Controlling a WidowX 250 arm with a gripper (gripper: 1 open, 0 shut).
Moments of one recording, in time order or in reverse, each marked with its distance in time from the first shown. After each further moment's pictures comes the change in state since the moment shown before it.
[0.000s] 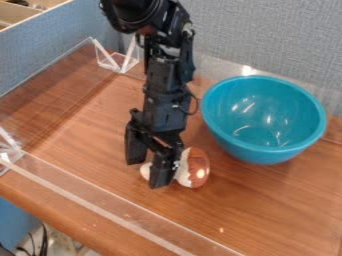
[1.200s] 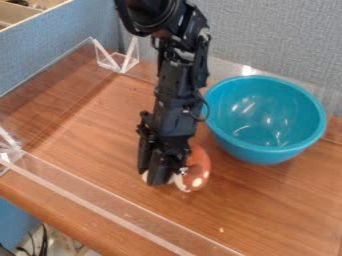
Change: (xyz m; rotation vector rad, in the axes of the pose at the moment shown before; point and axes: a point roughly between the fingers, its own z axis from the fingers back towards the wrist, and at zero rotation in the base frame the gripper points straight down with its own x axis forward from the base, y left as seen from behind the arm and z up) arm 0.000 -0.009 -0.001 0.022 0.042 -0.057
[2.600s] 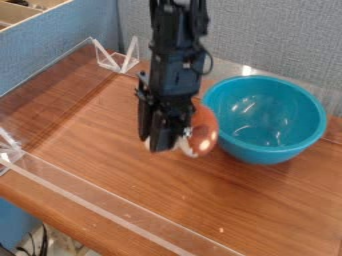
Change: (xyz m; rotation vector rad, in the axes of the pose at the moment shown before) arm -0.007 -0.013 0.049 0.017 -0.092 -0.004
